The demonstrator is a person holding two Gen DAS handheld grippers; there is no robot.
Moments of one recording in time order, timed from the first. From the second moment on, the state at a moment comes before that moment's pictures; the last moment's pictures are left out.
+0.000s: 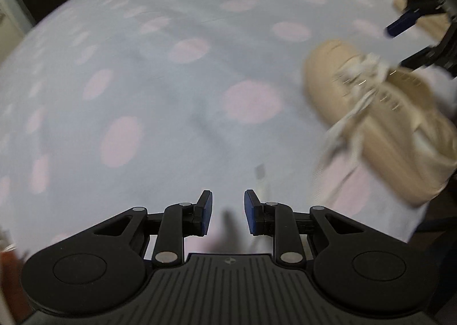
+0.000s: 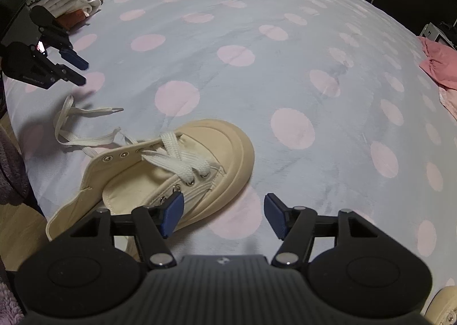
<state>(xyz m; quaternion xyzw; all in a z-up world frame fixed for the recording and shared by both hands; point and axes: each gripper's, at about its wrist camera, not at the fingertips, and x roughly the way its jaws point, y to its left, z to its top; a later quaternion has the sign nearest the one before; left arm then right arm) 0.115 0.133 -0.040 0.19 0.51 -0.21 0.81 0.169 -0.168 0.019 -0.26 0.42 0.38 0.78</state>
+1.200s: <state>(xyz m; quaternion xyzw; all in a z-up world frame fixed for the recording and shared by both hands) 0.121 0.164 0.067 0.14 0.31 -0.06 0.94 0.172 -0.173 0.018 -0.27 0.42 0.38 0.78</state>
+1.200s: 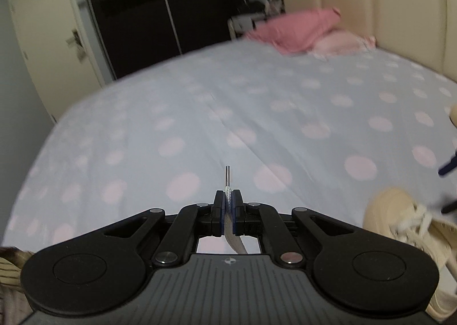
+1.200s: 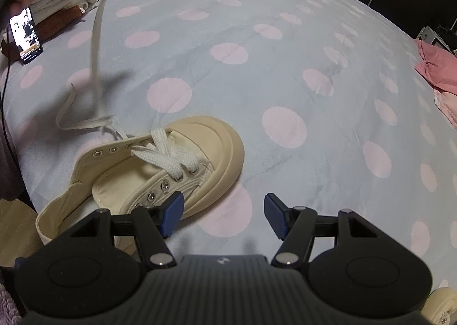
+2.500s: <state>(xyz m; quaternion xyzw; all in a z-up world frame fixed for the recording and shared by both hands) 0.081 -0.046 -0.012 0.34 0.36 -0.39 0.78 0.166 -0.173 0.021 -0.17 0.48 0.43 0.75</state>
